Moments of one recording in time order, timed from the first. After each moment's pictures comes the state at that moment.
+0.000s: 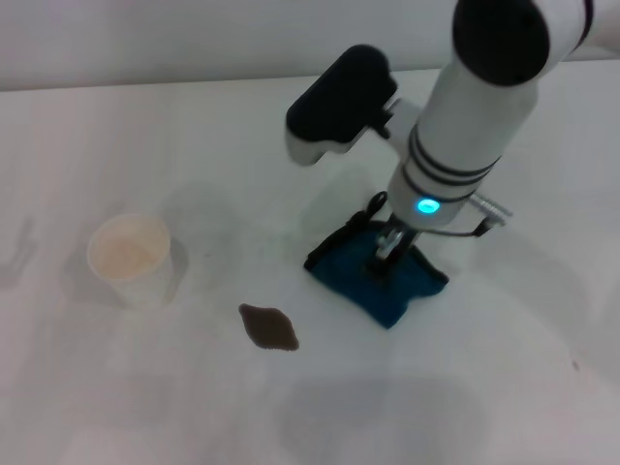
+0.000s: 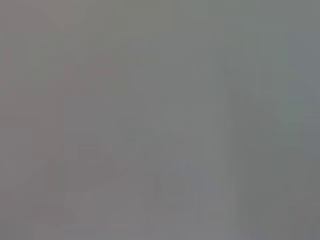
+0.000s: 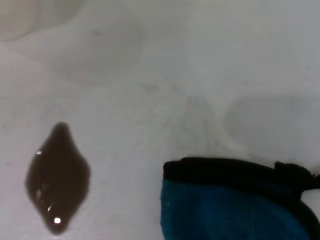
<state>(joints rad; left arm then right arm) -0.32 -2.08 2.84 -0.10 -1.29 1.66 -0.23 0.88 2.03 -1.93 -1.00 0.61 1.33 -0.11</state>
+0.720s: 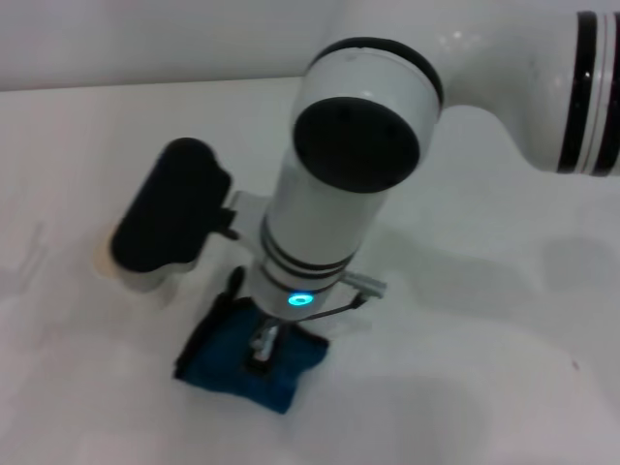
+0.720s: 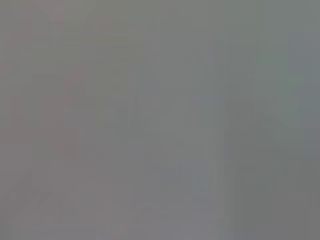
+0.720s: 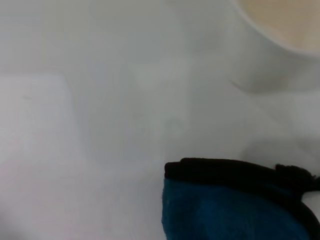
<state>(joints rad) -0.30 -2.08 2.84 -0.05 -1.28 1.66 -0.22 1.12 2.03 -2.39 -1.08 0.96 1.16 0.03</state>
